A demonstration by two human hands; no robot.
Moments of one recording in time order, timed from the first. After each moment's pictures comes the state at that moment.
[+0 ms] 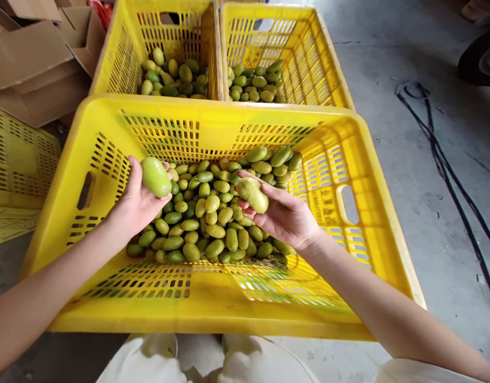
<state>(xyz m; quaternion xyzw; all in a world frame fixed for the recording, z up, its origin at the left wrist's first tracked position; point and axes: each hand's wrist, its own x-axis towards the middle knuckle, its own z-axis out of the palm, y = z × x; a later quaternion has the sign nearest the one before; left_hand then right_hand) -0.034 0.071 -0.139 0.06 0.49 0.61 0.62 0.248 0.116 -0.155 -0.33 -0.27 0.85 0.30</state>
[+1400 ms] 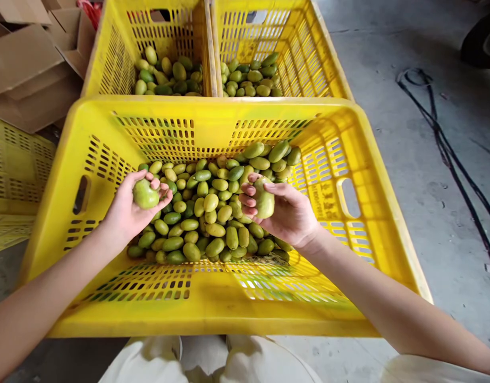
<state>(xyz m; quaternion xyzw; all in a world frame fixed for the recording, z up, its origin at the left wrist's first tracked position) -0.029 0.072 -0.127 -0.02 0.53 0.58 0.62 0.241 0.115 -0.143 -0.35 -0.22 0.85 0.34</state>
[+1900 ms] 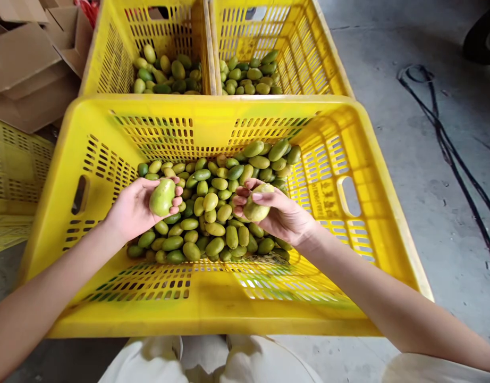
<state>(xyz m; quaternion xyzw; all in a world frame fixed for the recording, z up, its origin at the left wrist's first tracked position) -0.028 0.067 -0.123 0.03 0.53 0.47 0.70 0.244 0.112 -0.157 -0.32 -0.21 0.87 0.32</state>
